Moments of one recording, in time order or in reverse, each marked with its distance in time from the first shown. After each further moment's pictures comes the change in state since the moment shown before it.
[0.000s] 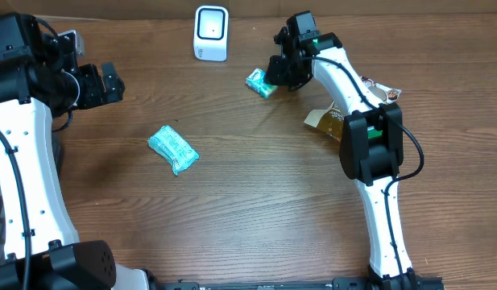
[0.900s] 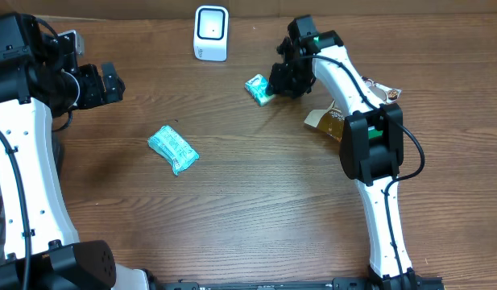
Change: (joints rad) left arm 0.000 0.000 0.000 0.000 0.000 0.000; right arm 0.003 -0.002 0.011 -0.171 -0.016 0.037
